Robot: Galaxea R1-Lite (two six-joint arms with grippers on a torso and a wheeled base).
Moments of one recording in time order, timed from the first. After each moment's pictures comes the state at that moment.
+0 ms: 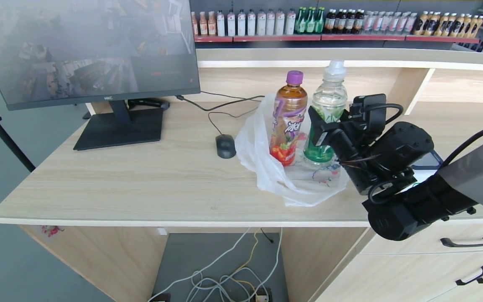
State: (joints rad) left arm 0.00 0.00 0.00 0.00 0.00 0.01; right arm 0.40 2.10 -1.00 -1.58 -0.15 -0.14
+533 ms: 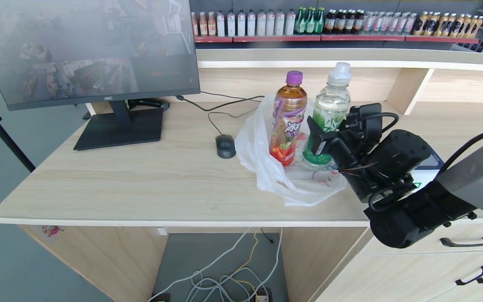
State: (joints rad) left arm 0.00 0.00 0.00 0.00 0.00 0.01; right arm 0.40 2.10 -0.94 -1.57 -0.15 -0.15
